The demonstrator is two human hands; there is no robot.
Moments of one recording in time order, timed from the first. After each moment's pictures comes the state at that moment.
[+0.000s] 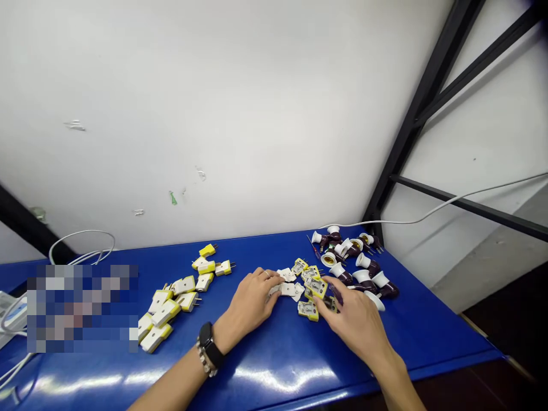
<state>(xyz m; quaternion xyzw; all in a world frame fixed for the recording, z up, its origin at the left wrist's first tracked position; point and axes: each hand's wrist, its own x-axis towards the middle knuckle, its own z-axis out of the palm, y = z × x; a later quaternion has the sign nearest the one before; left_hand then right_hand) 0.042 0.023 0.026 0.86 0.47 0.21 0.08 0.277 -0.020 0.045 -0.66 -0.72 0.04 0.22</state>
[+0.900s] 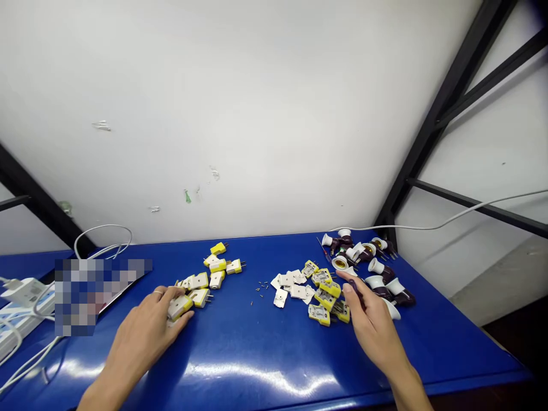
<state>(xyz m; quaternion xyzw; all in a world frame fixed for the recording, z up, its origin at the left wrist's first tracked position) -0.146 -0.047 0.018 0.68 0.72 0.11 -0.07 0.275 -0.020 0.052 -0.60 -0.65 0.20 0.43</state>
